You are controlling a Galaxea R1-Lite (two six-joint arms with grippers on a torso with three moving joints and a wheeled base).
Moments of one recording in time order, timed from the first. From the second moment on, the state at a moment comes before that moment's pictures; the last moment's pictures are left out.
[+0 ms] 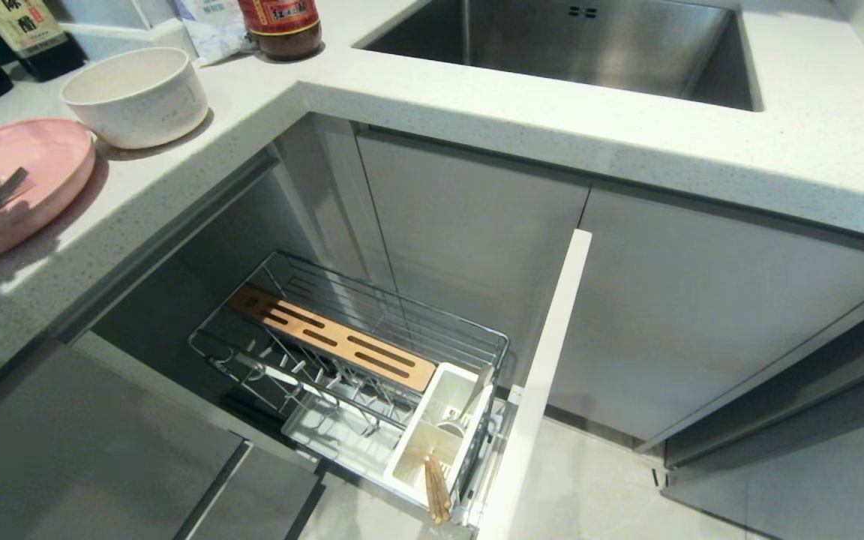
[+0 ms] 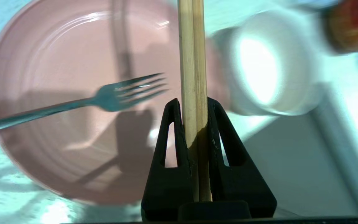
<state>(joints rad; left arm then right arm) -0.19 1.34 -1.94 0.86 0.47 -0.66 0.00 0.00 0.00 0.00 -0.01 0.04</state>
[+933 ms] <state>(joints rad) -0.64 1.21 -1.85 1.05 0.03 -0.57 0.00 0.00 0.00 0.00 -0.01 0.04</state>
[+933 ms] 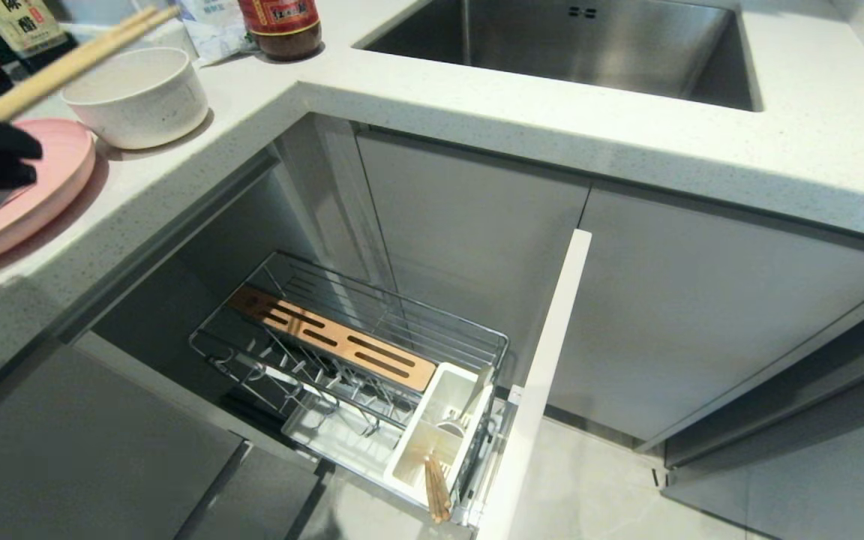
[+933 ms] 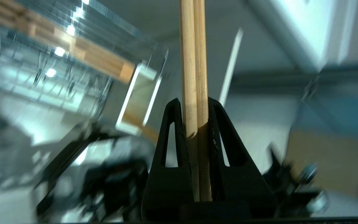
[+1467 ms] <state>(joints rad) -0.65 1.27 -1.81 1.36 -0.13 -0.29 0.00 0.00 0.00 0.00 -0.01 0.04</state>
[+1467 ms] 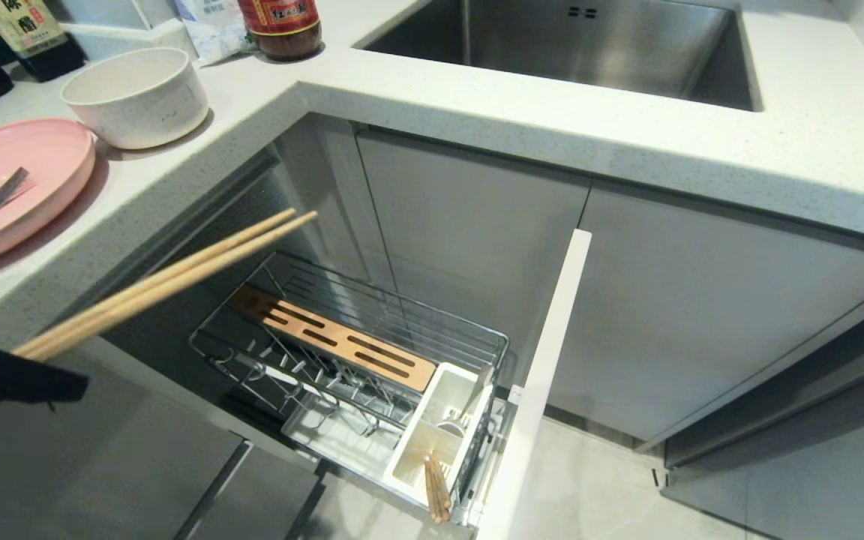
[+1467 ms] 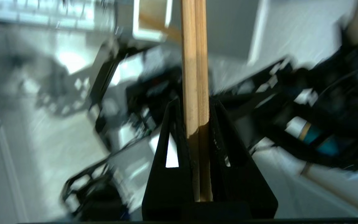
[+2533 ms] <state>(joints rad) -0.71 1.38 -1.33 1.15 0.02 0.05 0.00 0.00 0.00 0.00 -0.01 0.04</state>
